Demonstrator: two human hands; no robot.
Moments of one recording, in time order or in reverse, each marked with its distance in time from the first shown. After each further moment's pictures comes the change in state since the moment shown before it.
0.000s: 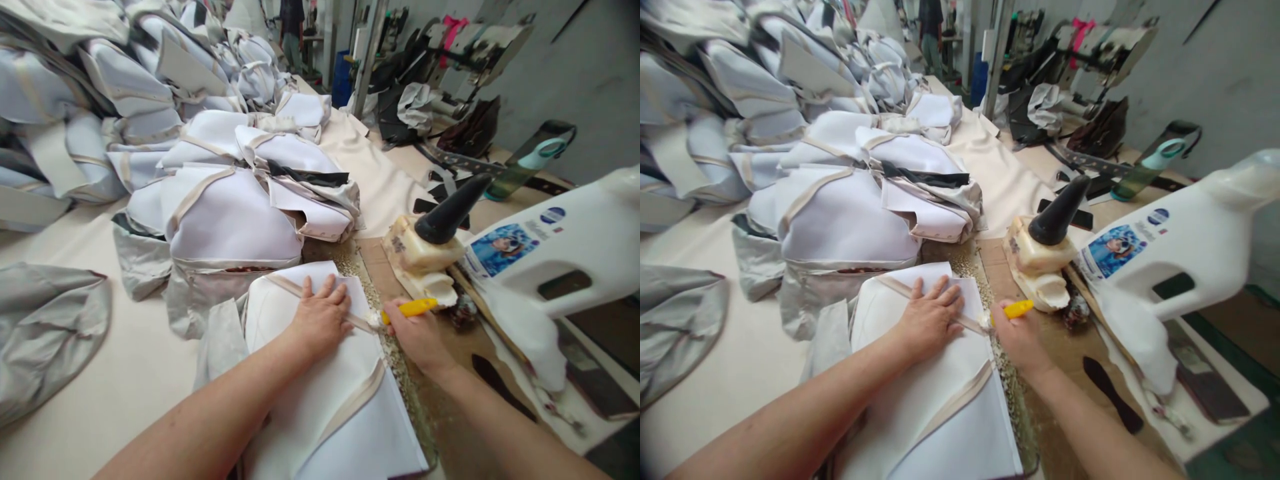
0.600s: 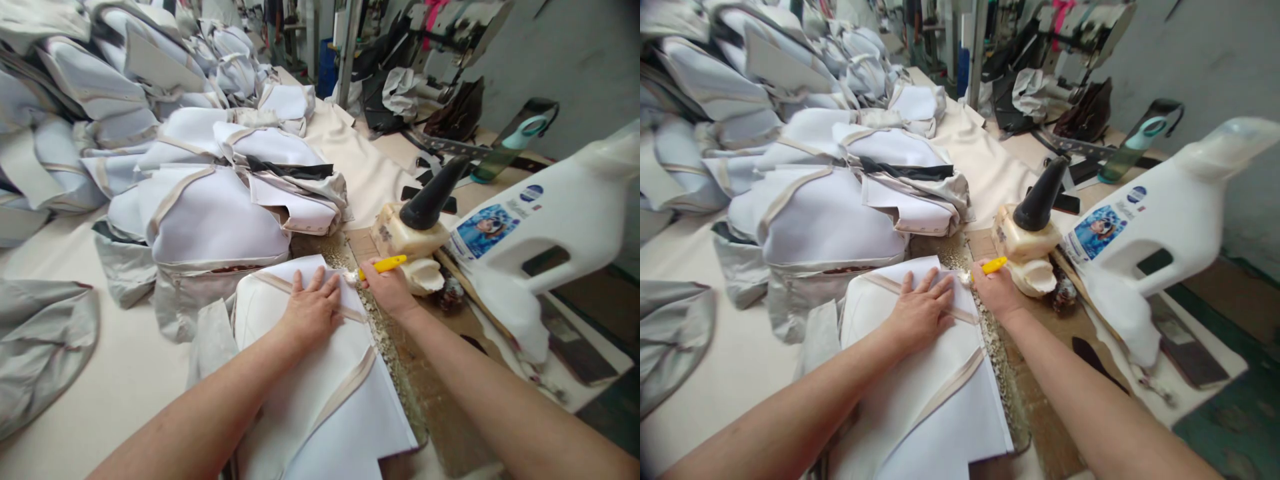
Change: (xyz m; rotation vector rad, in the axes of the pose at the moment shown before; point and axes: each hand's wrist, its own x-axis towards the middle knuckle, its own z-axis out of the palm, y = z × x) left_hand 0.004 0.002 0.005 0.039 0.008 0.006; right_hand 0.049 0.003 0.011 0.081 0.042 -0.110
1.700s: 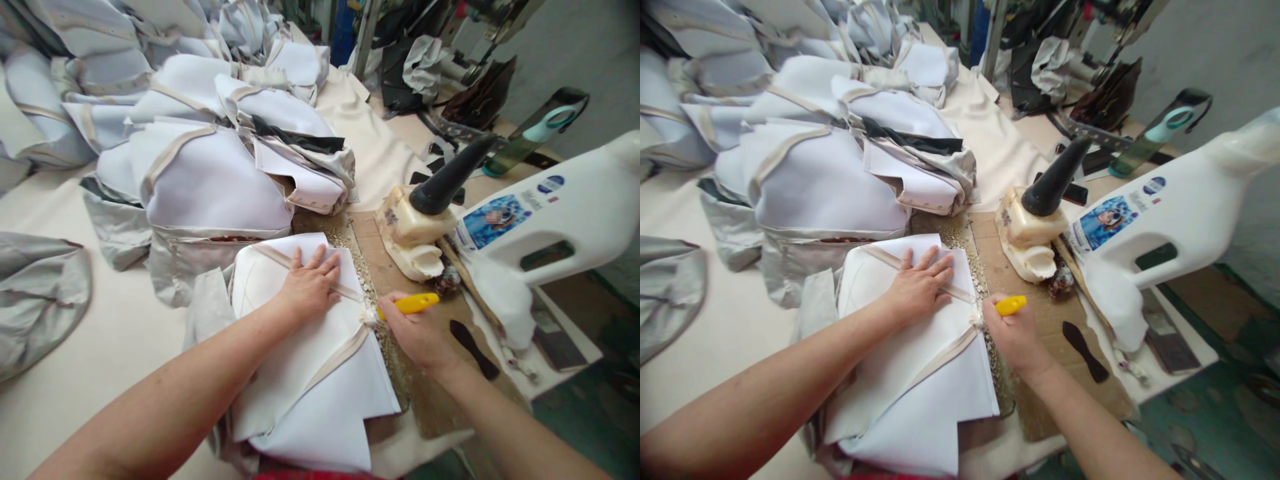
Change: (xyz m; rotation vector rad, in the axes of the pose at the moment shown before) left_hand 0.000 0.000 0.007 -0.039 -0.004 -0.013; right_hand -0.086 -0.014 -0.029 -0.079 -0.127 0.046
